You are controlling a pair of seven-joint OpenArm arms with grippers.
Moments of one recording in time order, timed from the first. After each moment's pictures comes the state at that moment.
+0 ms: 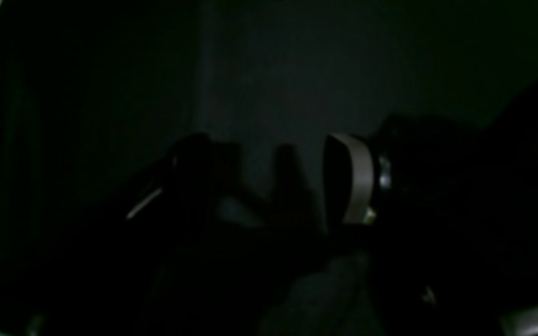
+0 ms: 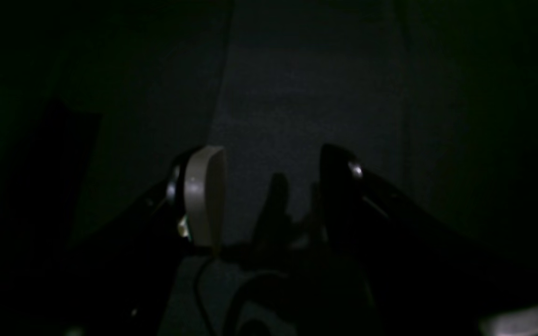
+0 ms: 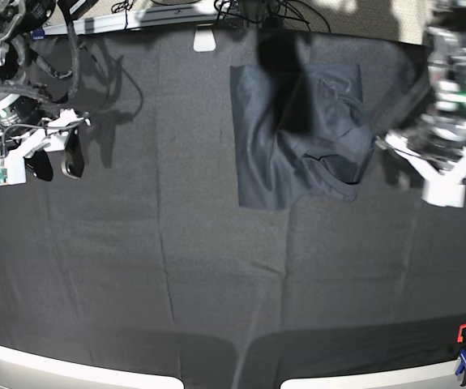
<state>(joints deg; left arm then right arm) 12.6 -13.5 -15.8 102.6 -19.7 -15.6 35.4 -17.2 8.4 36.9 123.2 33.8 30.9 -60.3</state>
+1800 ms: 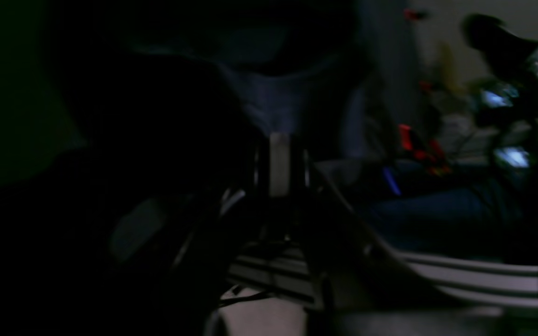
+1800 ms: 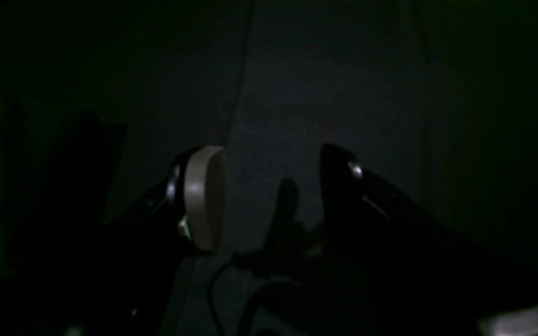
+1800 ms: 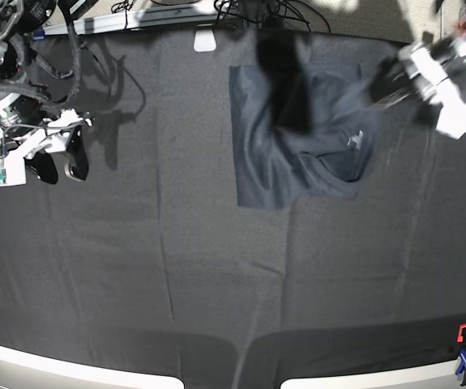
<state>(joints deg) 28.5 -12.4 -33.2 102.7 -80.3 -40.4 72.1 -17.2 8.4 36.9 123.2 37.5 31.0 -60.3</state>
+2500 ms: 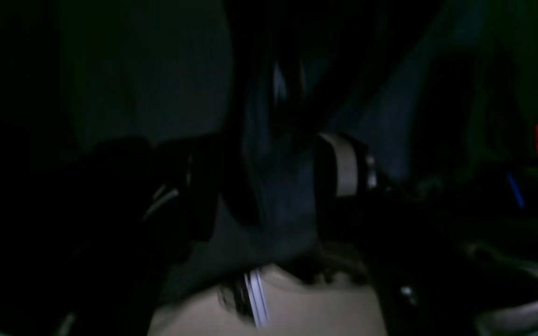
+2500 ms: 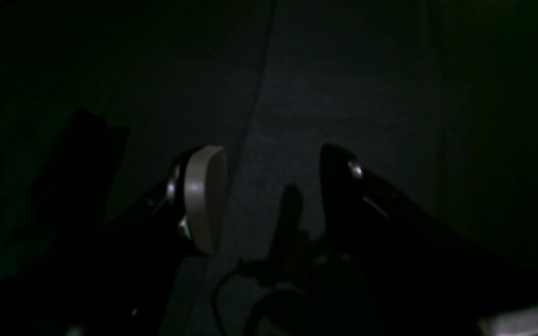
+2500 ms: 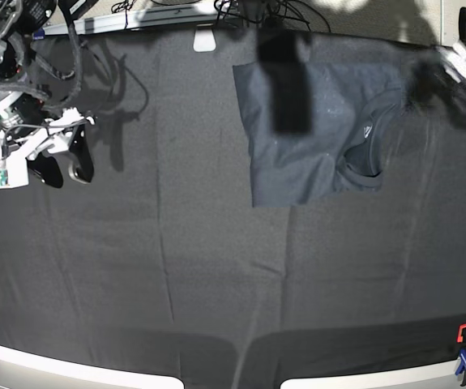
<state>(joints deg) 28.1 -21.2 -38.8 102.7 -69.7 -40.5 64.5 -16.9 8.4 36.9 123.2 39.9 33.3 -60.3</state>
